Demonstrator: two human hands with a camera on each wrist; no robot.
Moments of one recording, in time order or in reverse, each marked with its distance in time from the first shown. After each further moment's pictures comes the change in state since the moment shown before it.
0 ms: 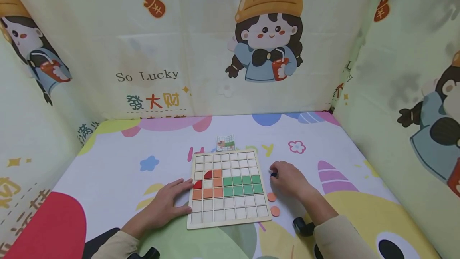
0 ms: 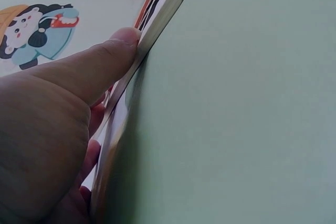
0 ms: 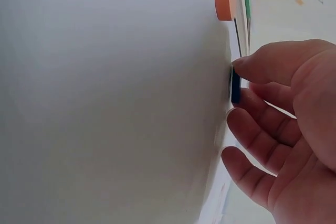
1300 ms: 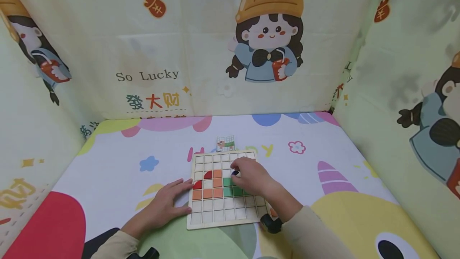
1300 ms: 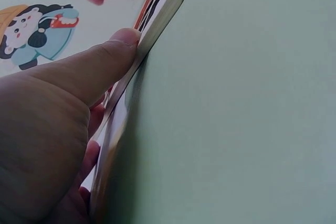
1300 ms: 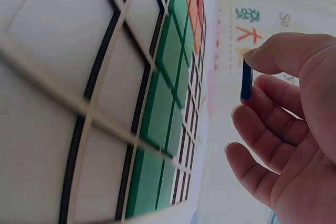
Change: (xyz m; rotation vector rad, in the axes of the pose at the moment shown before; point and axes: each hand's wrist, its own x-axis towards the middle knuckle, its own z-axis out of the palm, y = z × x) left_hand 0.000 -0.004 0.000 0.007 0.006 0.011; right_hand 0.022 -0.095 0.013 0.063 -0.015 -0.261
